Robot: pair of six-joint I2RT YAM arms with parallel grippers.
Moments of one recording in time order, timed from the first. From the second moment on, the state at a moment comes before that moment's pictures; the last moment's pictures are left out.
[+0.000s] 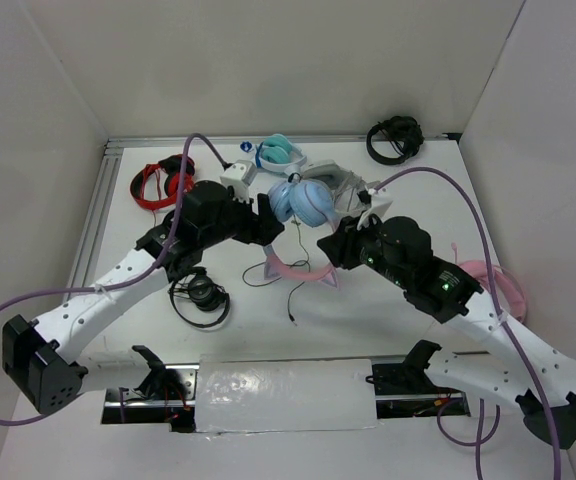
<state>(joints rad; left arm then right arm) -0.65 1.21 1.08 -0.27 0.06 -0.40 0.79 0.87 0.95 -0.37 0.08 0.42</state>
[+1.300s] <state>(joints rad) -0.58 1.18 0.65 0.33 0.48 -0.16 0.49 0.90 1.44 -0.43 -0.28 0.61</state>
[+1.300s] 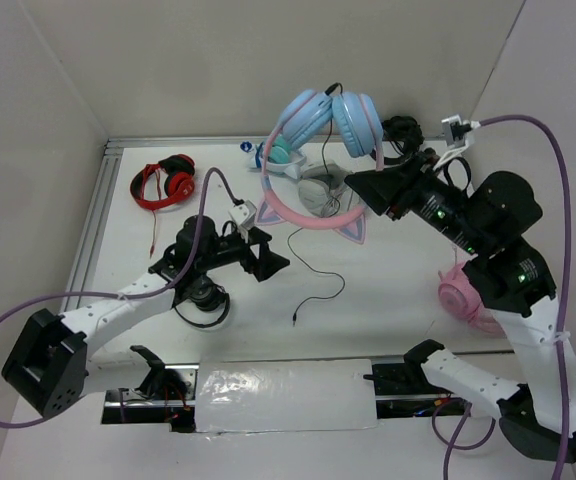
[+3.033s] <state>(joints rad) -0.61 0.89 0.75 -0.05 0.42 -0.22 0.44 1.23 1.44 -0.44 0.35 0.31</state>
